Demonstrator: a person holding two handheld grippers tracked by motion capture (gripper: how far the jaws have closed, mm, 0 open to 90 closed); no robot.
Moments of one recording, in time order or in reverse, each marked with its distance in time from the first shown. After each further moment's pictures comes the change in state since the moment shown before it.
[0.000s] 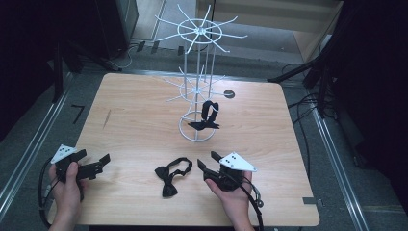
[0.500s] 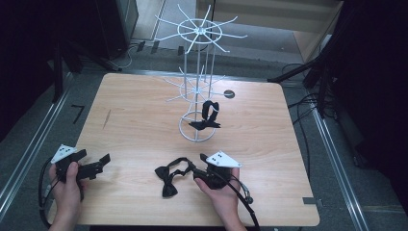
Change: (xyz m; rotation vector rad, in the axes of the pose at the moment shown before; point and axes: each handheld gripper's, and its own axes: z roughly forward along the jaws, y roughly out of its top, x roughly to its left) left arm 0.000 0.000 0.000 0.001 -0.001 0.001; right arm 0.012 -0.009 0.032 0.082 0.021 0.012
